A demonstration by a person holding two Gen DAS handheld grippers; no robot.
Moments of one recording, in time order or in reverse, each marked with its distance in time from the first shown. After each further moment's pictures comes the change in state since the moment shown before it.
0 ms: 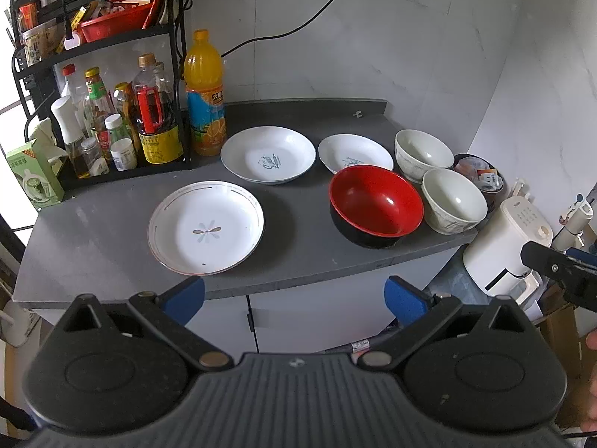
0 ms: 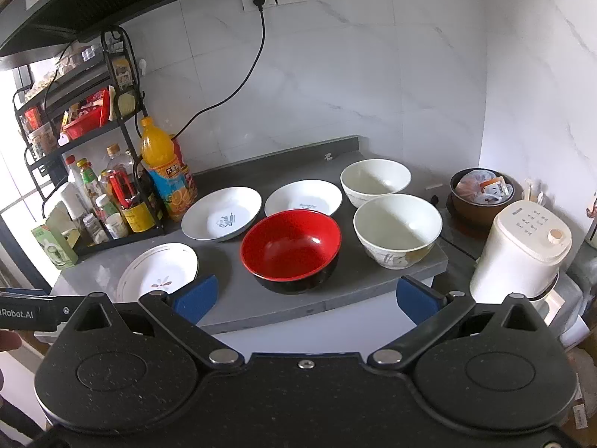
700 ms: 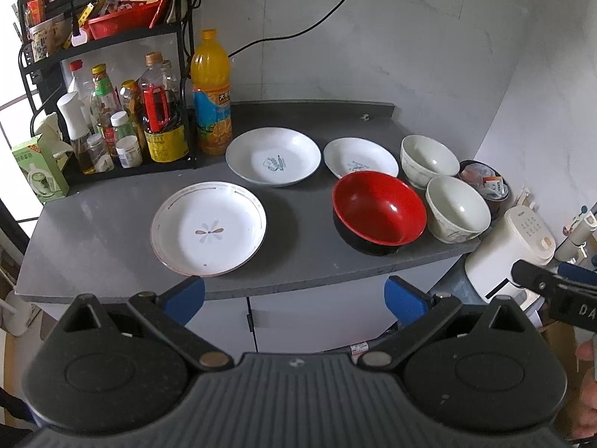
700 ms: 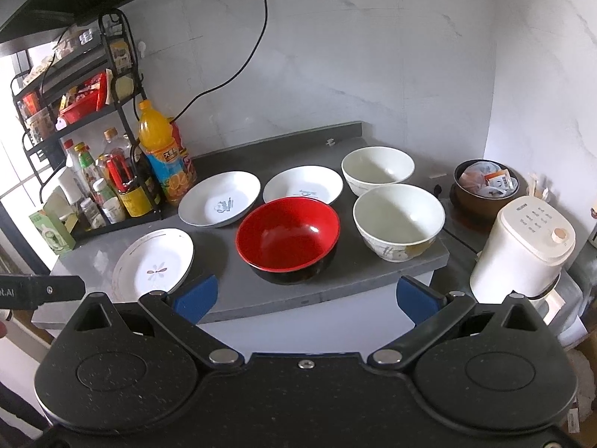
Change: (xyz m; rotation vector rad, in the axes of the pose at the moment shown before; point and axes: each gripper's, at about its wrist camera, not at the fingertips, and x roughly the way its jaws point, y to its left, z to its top) left arm -0.002 -0.001 0.009 -0.033 0.047 0.021; right arm 0.013 -0.004 0.008 -0.030 0.059 0.009
